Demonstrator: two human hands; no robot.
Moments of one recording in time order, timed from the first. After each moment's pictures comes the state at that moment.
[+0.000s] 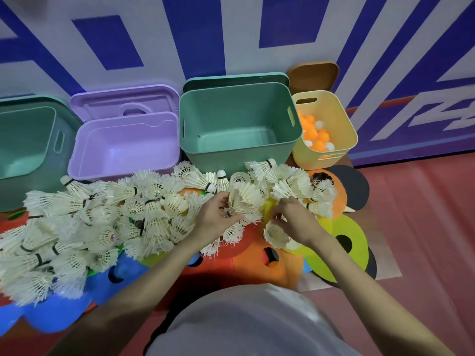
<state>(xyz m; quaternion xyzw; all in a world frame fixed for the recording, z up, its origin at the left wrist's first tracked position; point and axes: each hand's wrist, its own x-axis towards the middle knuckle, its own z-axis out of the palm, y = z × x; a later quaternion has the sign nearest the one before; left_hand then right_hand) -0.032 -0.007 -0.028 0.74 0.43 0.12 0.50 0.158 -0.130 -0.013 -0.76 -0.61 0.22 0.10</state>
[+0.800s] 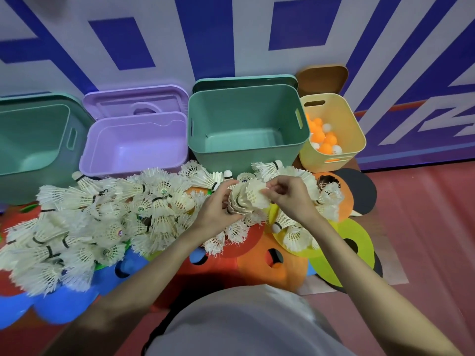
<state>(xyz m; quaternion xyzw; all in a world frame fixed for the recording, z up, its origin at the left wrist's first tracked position) -0.036 0.000 -0.007 0.76 0.38 0.14 0.51 0.147 -0.084 0.015 -0.73 -0.40 0.33 0.44</state>
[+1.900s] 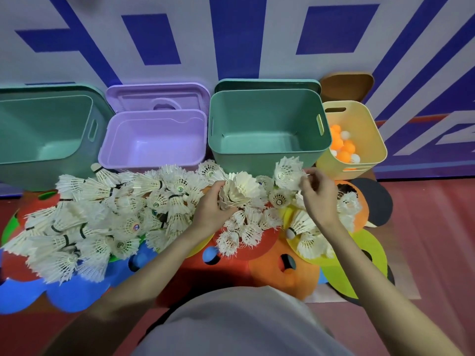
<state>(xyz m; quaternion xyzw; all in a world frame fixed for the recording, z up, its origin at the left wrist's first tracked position) -0.074 0.030 -0.027 0.74 0.47 0.15 0.45 0.149 -0.074 0.021 -0.80 -0.35 0.16 0.46</state>
